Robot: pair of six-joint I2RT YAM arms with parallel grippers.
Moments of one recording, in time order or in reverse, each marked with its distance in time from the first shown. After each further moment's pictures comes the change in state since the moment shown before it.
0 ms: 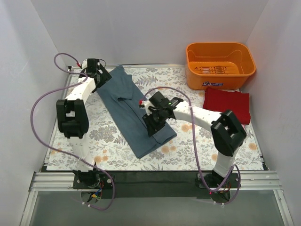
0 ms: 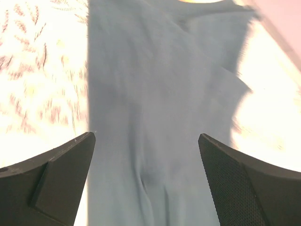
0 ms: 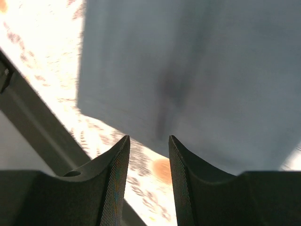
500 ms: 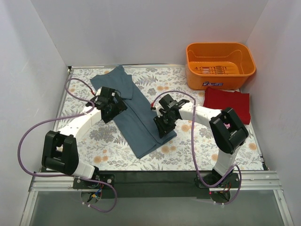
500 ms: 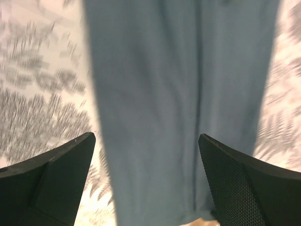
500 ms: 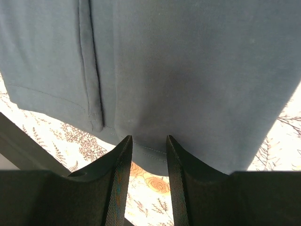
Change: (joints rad) left arm -0.263 -0.613 -0.669 -0.063 0.070 -0.185; right arm -0.151 -0.018 -0.159 0.025 0.051 -0.029
